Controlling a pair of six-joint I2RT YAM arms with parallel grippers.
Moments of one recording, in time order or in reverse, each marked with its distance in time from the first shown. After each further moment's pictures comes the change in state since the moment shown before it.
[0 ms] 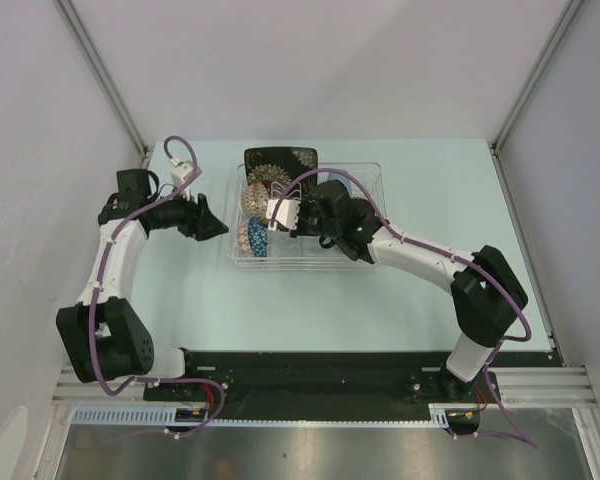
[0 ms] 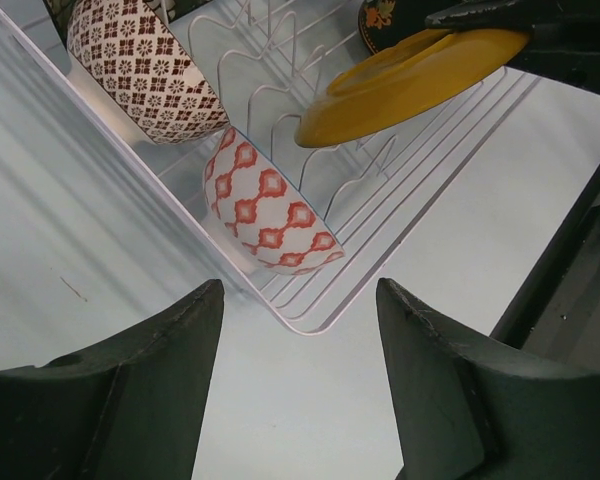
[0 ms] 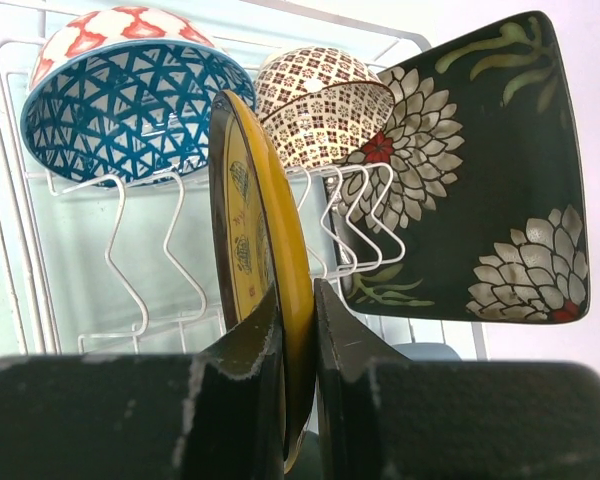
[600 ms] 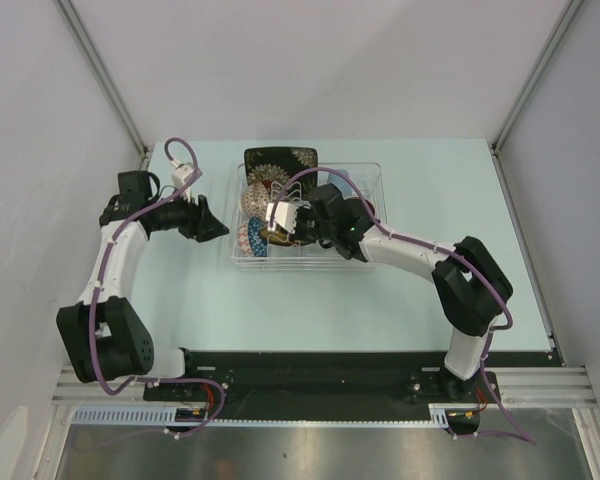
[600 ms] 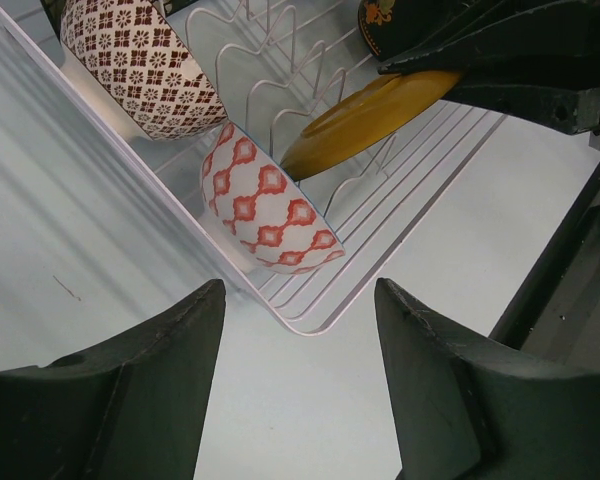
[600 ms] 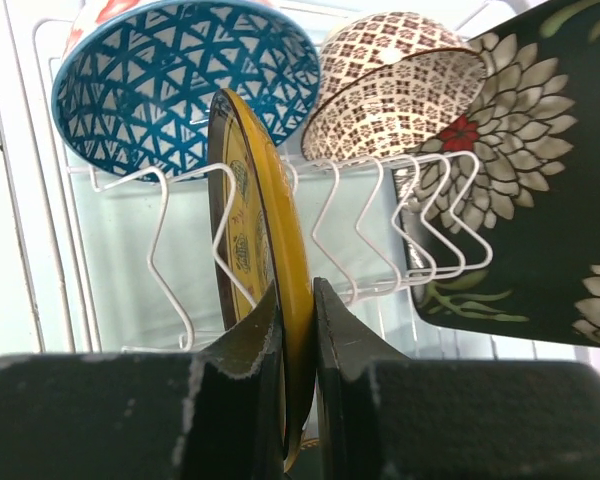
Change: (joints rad) left arm 0.000 0.000 -0.026 0.021 0.004 -0.008; right arm -0.022 0.089 0.000 0.014 -0.074 0.072
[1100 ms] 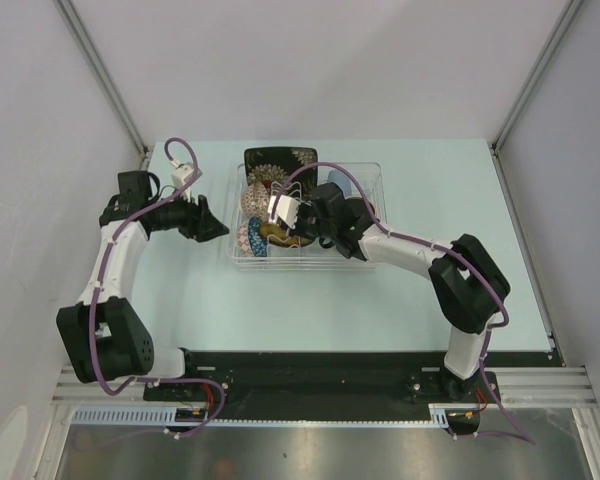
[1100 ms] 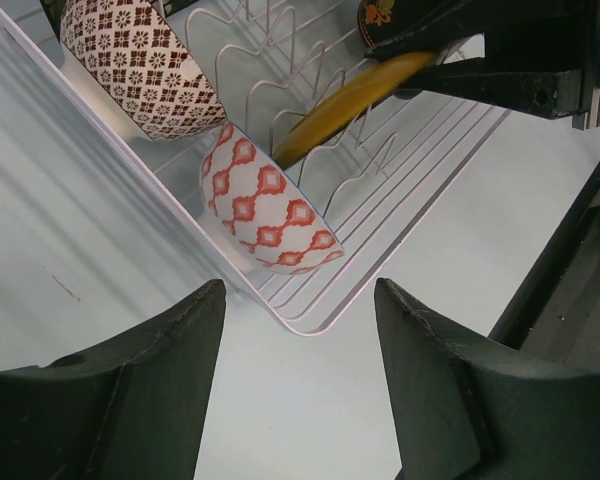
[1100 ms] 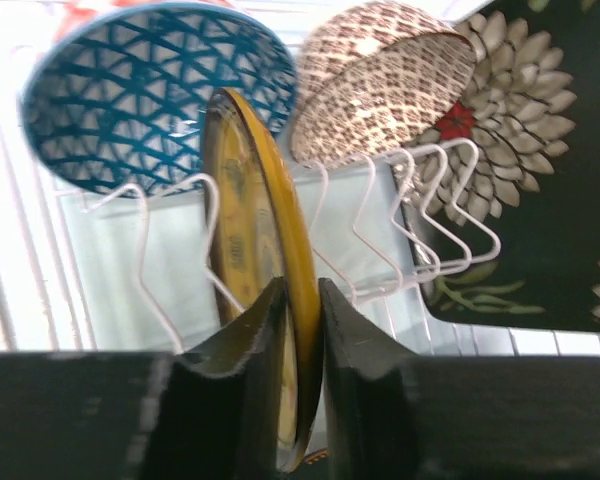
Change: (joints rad) left arm 0.000 0.000 0.000 0.000 0.000 -0.002; right arm -0.013 0.024 0.000 0.044 -0.005 0.093
